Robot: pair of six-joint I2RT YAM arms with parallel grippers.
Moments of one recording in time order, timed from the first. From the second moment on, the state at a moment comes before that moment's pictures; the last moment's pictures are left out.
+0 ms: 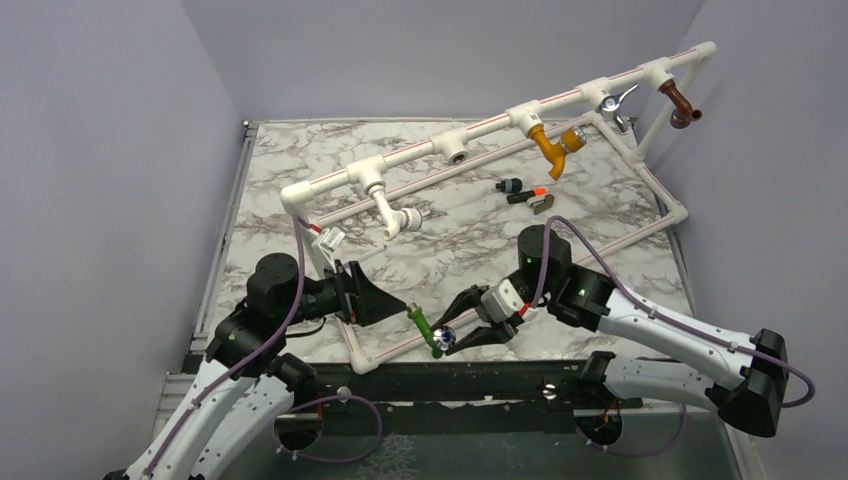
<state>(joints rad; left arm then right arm) -0.55 0.46 0.67 -0.49 0.58 -0.80 0.98 1.00 0.79 0.02 -1.14 -0.56</state>
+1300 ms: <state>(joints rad) -0.55 0.48 0.58 -0.31 0.91 -0.90 0.99 1.30 1.14 -0.65 -1.35 -1.29</state>
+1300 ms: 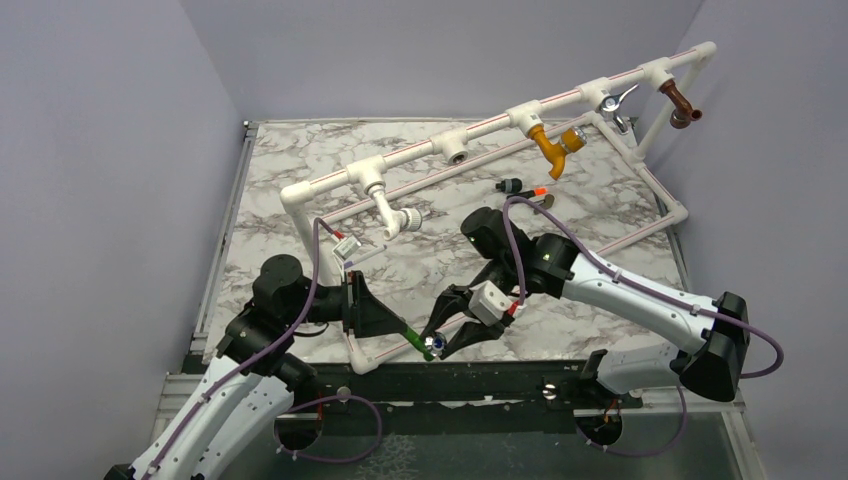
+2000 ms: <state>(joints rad) -0.56 0.48 0.56 -0.29 0.92 -0.90 1.00 1.31 1.15 -0.63 -1.37 -1.24</state>
